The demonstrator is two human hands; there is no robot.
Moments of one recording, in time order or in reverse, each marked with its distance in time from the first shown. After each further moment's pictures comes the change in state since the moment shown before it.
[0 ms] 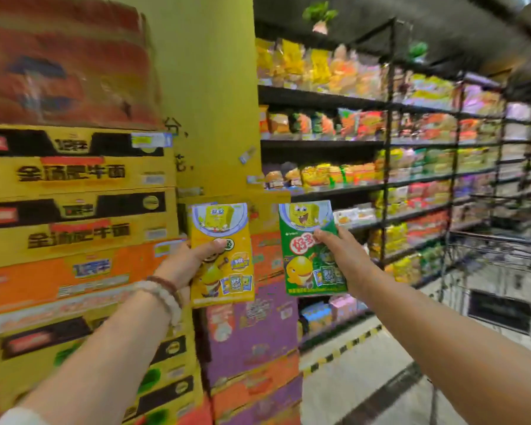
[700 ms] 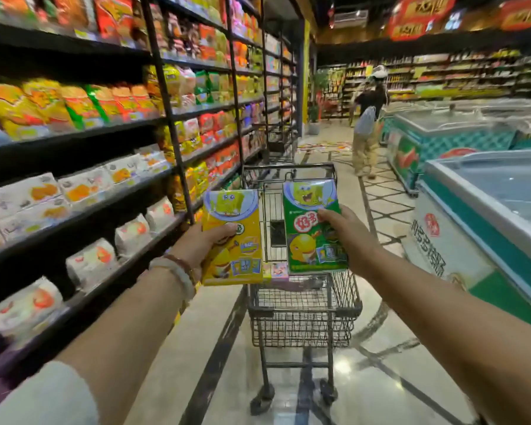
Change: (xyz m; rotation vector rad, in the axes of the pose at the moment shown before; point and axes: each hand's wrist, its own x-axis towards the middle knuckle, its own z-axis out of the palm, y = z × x) left_hand 0.319 -0.252 0.493 -0.048 -0.748 -0.329; right_hand 0.151 0.123 -0.458 -0.099 0.764 0.122
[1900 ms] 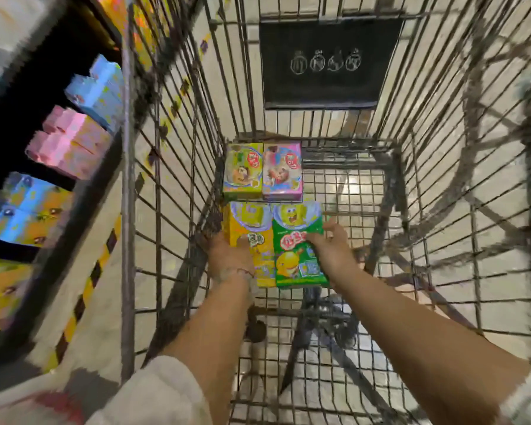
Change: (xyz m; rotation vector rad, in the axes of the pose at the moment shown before) left_hand 0.473 -0.473 0.016 0.678 0.558 -0.625; right_hand 0.414 0.506 -0.049 -0.253 0.155 0.873
